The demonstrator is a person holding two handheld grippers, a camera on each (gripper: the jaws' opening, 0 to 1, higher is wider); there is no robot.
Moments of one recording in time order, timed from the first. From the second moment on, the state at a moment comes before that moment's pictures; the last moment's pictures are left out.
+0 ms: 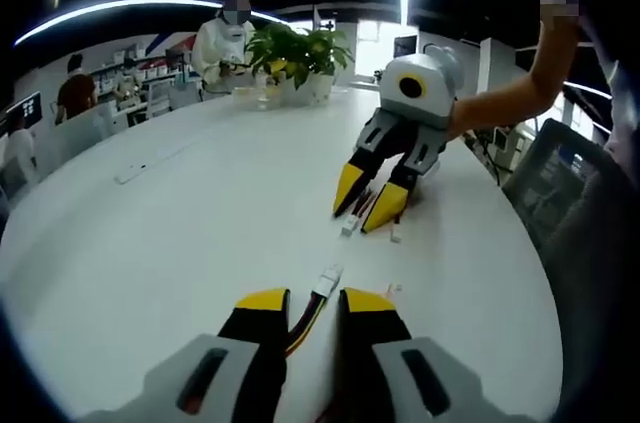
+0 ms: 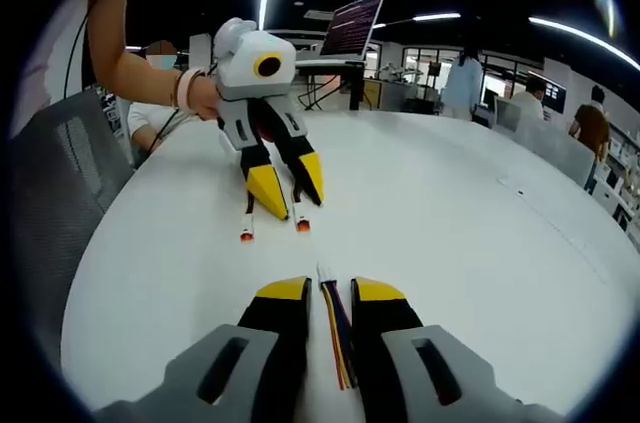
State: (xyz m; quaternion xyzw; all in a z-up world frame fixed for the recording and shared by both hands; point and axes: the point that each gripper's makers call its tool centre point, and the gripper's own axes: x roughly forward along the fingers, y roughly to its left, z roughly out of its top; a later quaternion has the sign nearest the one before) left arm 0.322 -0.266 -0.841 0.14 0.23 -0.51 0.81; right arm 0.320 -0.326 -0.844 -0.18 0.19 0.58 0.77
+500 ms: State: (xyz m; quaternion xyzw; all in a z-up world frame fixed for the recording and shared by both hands) left arm 0.319 -0.275 -0.839 0.15 0.21 -0.53 0.81; right arm 0.323 -0.324 -0.845 -0.18 0.18 0.58 0.77
